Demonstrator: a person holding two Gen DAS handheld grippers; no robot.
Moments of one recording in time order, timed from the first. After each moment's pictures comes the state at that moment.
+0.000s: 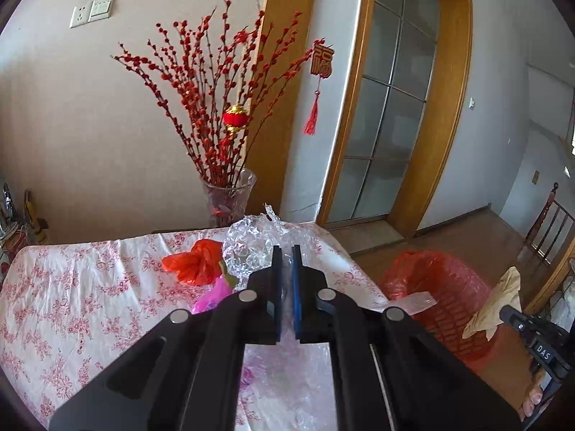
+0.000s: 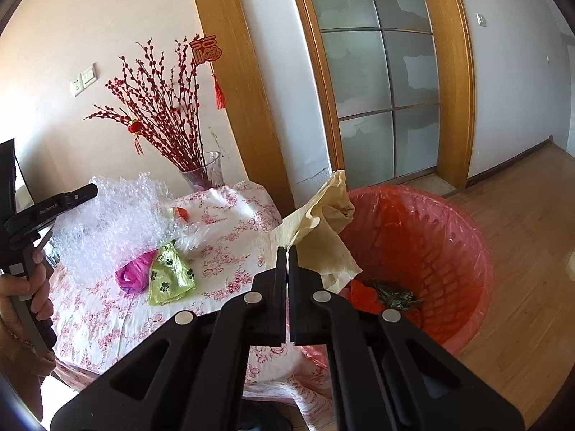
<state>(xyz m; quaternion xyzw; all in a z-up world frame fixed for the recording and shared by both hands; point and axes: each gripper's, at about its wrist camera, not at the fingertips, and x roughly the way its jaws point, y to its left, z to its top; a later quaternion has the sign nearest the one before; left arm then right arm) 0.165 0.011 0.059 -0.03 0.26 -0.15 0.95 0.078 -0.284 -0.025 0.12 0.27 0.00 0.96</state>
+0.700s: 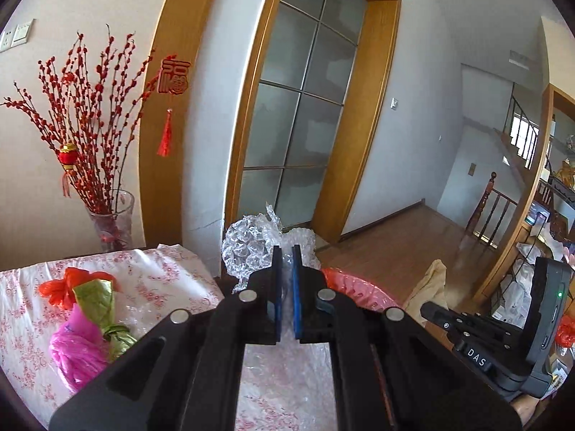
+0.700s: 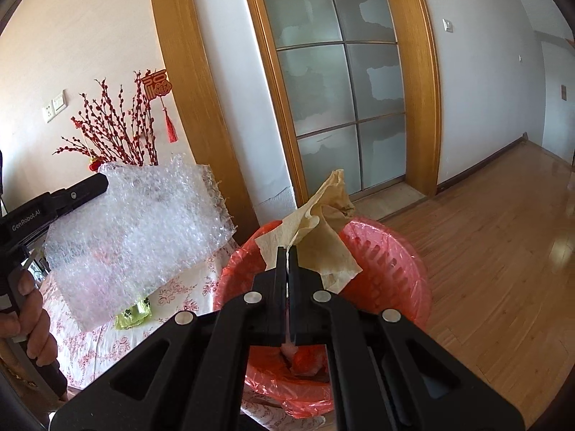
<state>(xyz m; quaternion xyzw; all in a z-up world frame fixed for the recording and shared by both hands) 0.142 -0.142 0.079 -0.04 0.23 -0.29 0.93 0.074 -0.350 -0.006 0.13 0.25 -0.06 0.96</state>
